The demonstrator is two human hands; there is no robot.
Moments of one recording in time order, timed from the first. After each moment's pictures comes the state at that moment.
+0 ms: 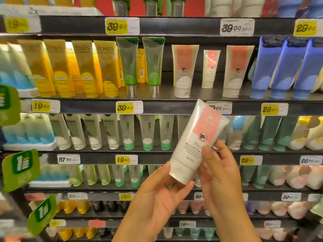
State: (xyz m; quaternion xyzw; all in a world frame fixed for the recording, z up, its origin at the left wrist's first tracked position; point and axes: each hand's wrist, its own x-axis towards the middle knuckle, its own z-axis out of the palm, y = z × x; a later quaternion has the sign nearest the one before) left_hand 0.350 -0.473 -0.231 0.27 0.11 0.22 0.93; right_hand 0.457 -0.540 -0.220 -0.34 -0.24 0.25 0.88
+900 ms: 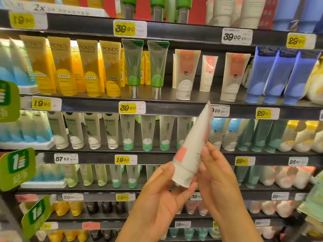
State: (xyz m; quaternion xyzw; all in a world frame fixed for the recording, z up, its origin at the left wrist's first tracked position) left_hand 0.334 -0.476 -0.228 0.26 0.08 0.21 0.94; right_hand 0.442 -0.542 -0.221 -0.37 -0.26 0.31 0.83
